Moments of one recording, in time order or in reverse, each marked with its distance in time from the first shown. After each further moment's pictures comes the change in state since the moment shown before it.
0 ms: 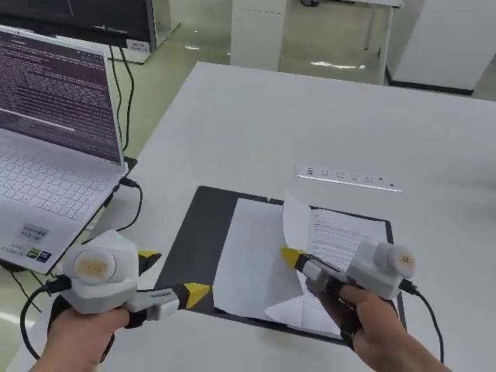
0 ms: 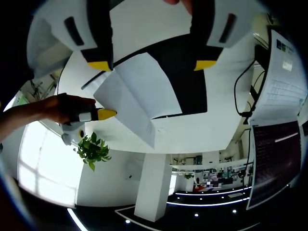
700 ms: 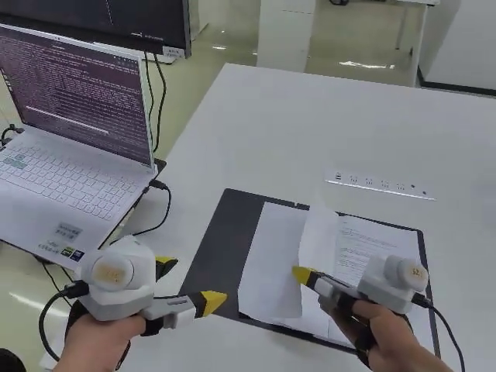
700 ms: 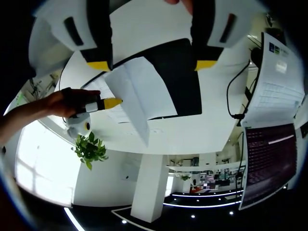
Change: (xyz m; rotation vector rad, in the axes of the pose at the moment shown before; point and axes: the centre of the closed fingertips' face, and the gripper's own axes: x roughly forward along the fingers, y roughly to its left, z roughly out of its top) left arm -0.016 0.010 0.003 -0.016 0.010 0.023; right arm 0.028 -0.001 -0.036 0.044 0.106 -0.004
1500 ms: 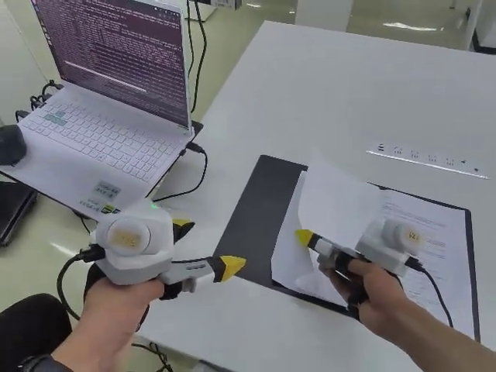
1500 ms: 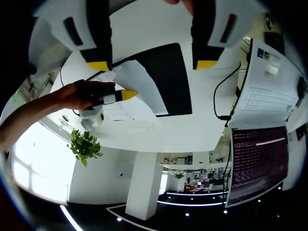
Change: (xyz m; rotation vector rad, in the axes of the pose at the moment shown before) left arm -0.023 0.020 -0.002 -0.021 -0.024 0.050; right arm 0.070 -0.007 -0.019 0.103 0.036 -0.002
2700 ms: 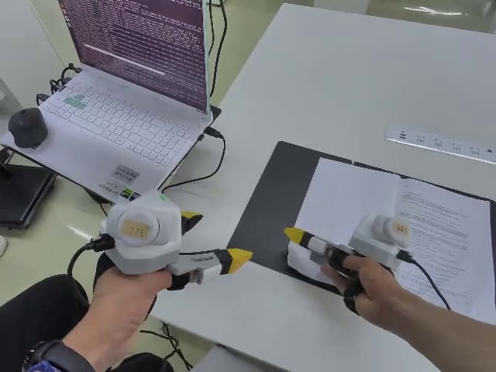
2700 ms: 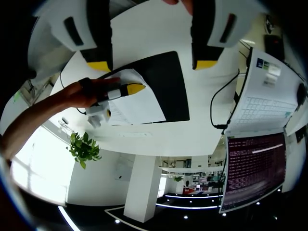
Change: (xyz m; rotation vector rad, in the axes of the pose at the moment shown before) left arm -0.003 0.009 -0.021 -0.010 0.028 0.003; right arm 0.027 -0.004 -0.042 -0.001 0.107 -0.006
